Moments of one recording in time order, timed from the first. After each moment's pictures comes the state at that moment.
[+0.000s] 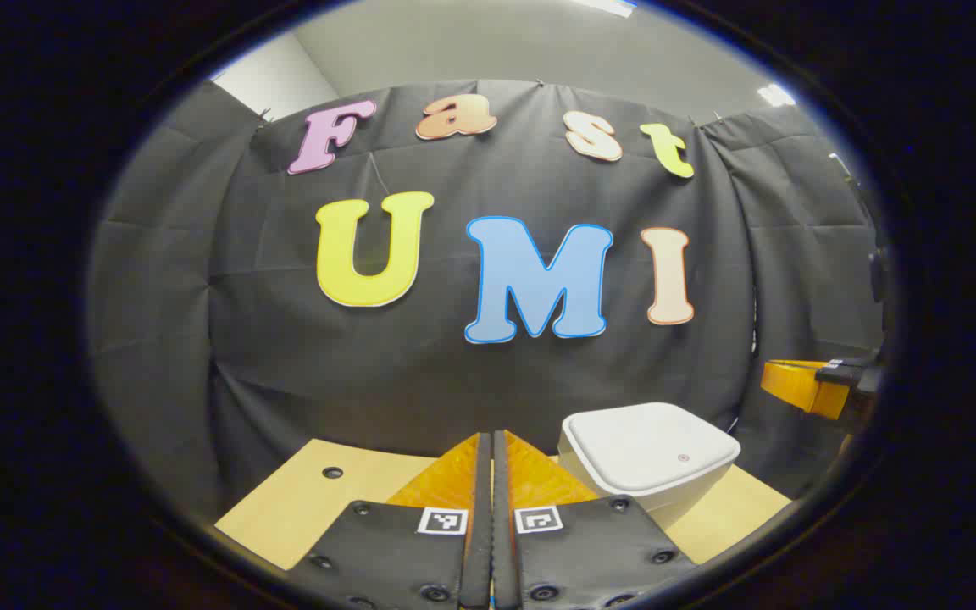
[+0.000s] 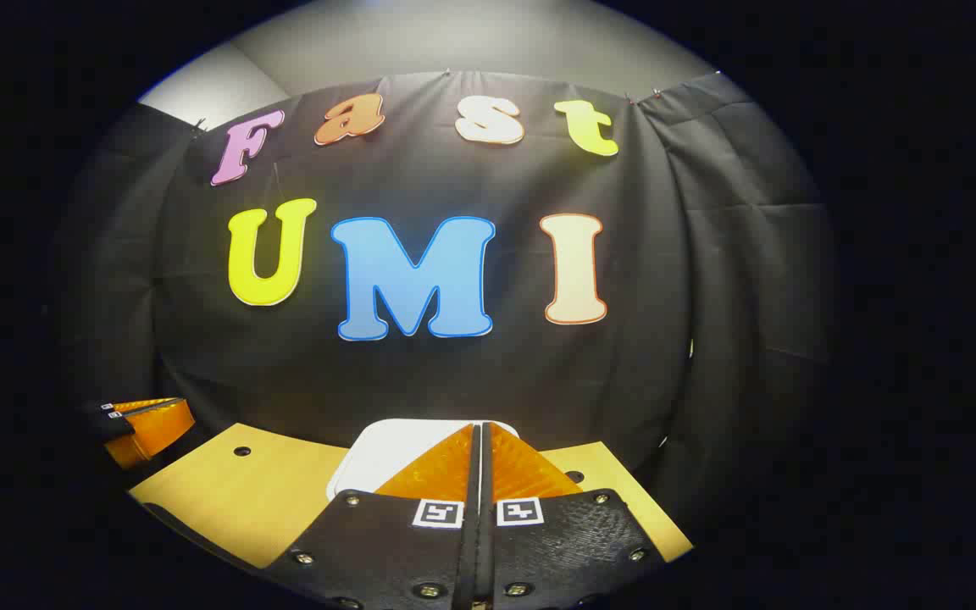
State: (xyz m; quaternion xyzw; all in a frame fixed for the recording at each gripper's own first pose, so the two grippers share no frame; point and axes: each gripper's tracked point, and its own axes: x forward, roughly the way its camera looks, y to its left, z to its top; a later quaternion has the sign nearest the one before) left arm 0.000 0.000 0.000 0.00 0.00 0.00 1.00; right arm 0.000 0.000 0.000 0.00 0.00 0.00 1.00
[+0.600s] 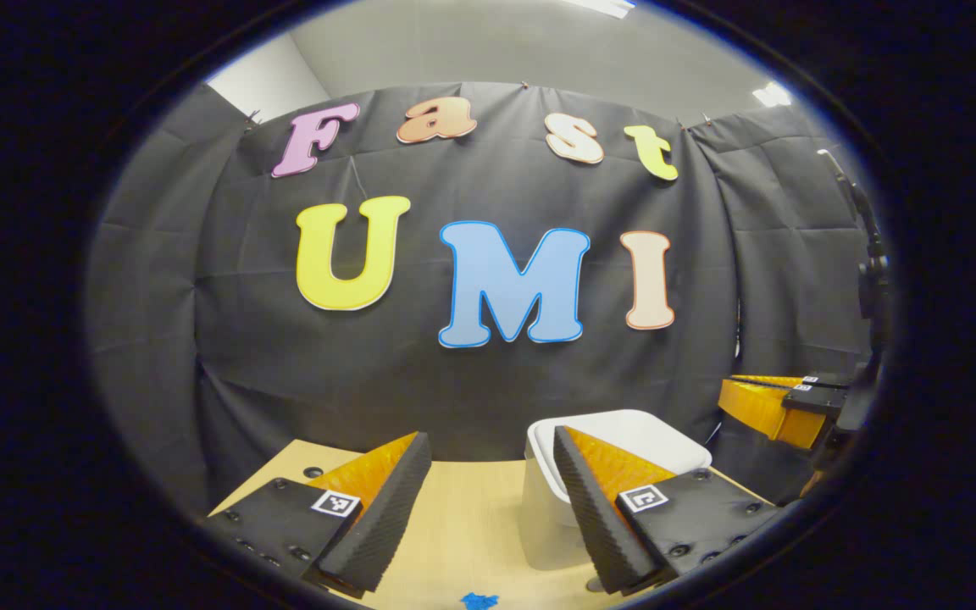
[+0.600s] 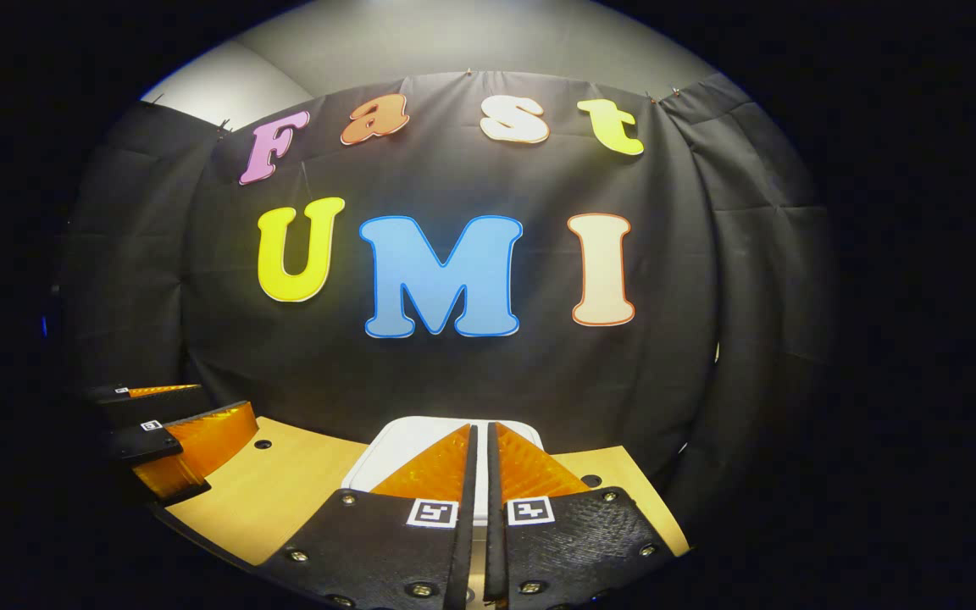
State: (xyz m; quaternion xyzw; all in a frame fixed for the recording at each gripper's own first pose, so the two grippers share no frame) left arm -0.001 -0.038 0.000 0.00 0.00 -0.03 1.00; right arm 0.002 0.008 -0.003 -0.01 0.00 0.05 1.00
